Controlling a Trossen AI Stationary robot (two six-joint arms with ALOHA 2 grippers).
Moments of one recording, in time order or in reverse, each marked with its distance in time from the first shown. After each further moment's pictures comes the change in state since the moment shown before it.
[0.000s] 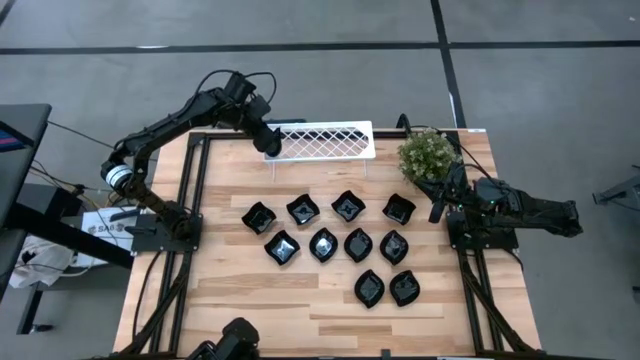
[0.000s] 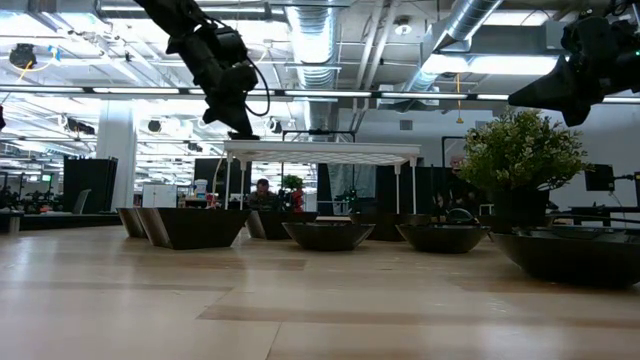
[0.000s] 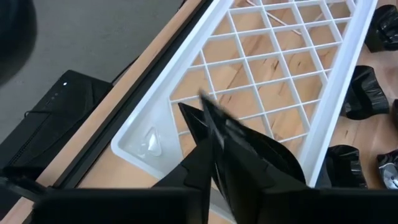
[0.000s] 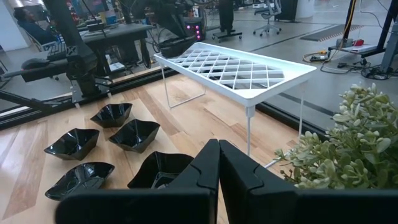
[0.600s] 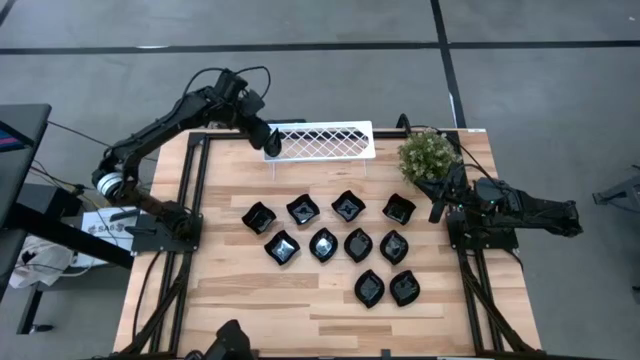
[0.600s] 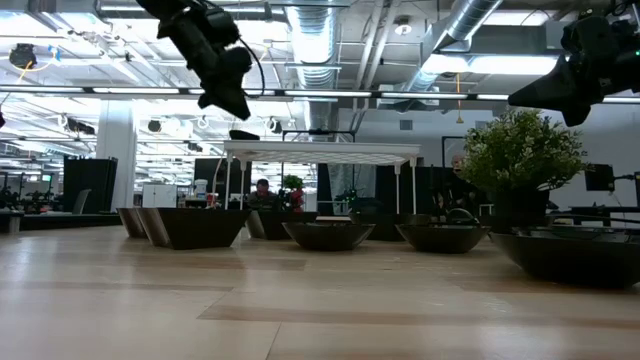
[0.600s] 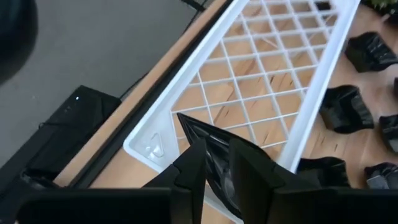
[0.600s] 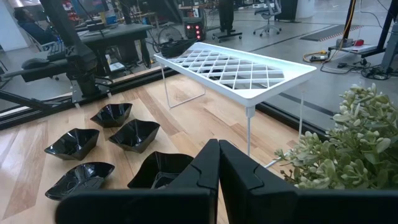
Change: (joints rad) left arm -0.001 -0.095 -0.001 0.002 -0.013 -0.044; right arm 0.000 0.000 0.000 0.000 0.000 0.000
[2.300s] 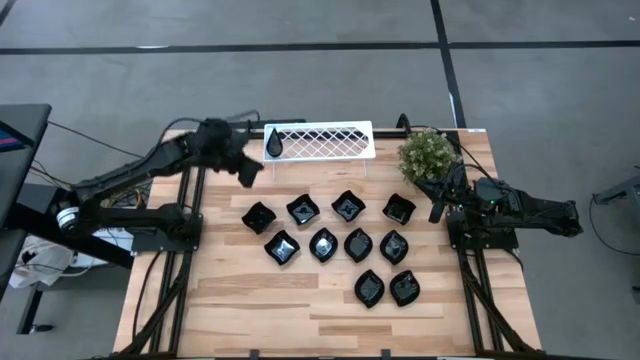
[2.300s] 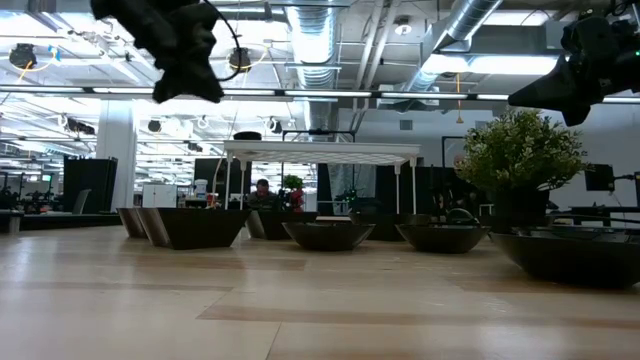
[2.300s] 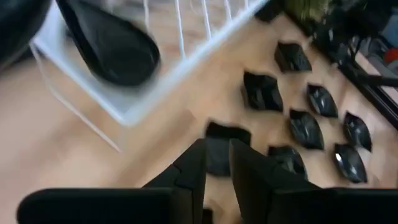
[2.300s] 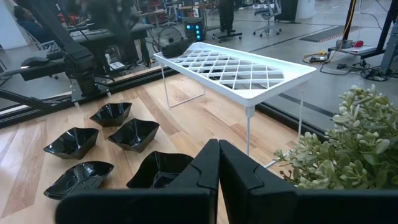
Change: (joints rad) left arm -0.306 -0.447 -0.438 0.139 -0.082 -0.514; right arm 0.000 0.000 0.000 0.000 0.000 -0.008
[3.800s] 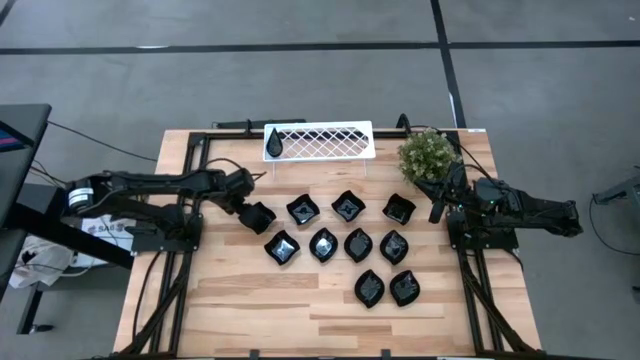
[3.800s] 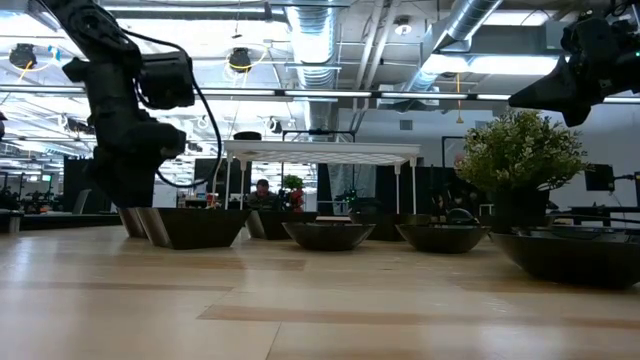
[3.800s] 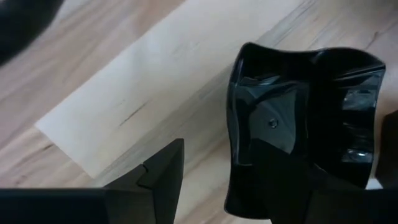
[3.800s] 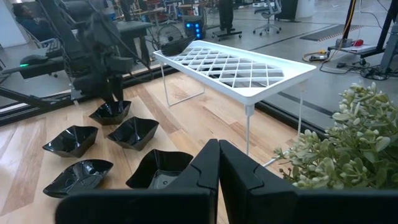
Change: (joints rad) left arm -0.189 0.190 -0.372 0.030 -0.137 -0.159; right arm 0.000 0.000 0.000 -0.007 0.000 0.000
